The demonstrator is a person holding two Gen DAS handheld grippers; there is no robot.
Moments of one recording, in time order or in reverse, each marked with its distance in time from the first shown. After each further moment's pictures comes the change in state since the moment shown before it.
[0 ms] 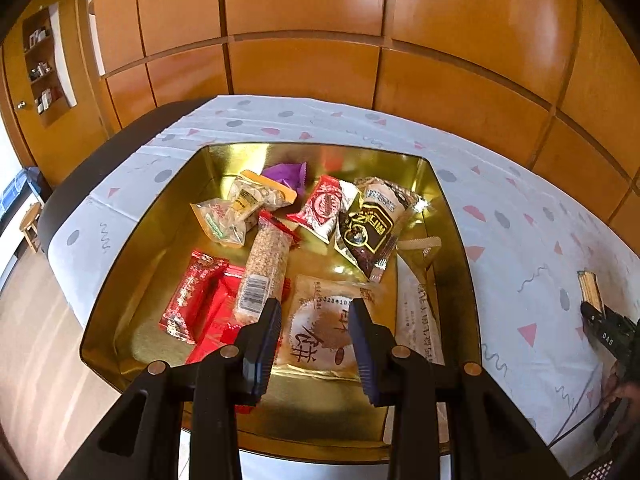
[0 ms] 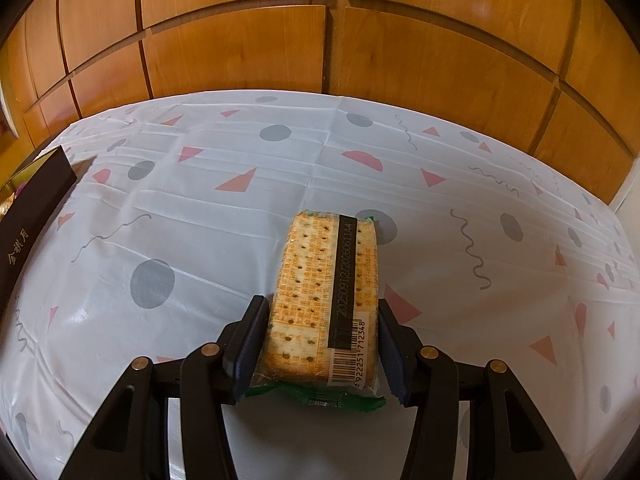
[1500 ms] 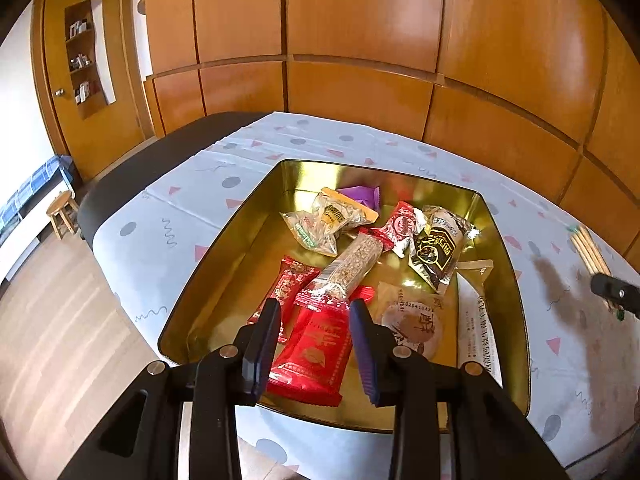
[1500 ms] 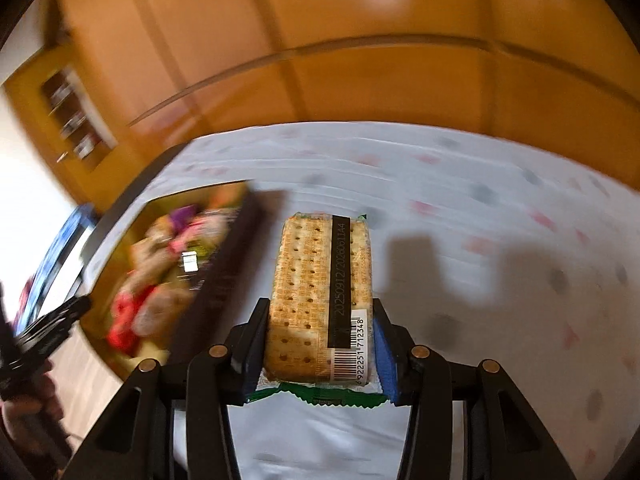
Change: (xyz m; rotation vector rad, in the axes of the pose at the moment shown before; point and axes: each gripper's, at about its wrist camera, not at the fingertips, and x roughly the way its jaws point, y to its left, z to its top) left arm -0.027 0.063 -0.010 -0.097 -0.097 0.088; right arm -0.080 0.136 0.061 -0.062 0.014 0.447
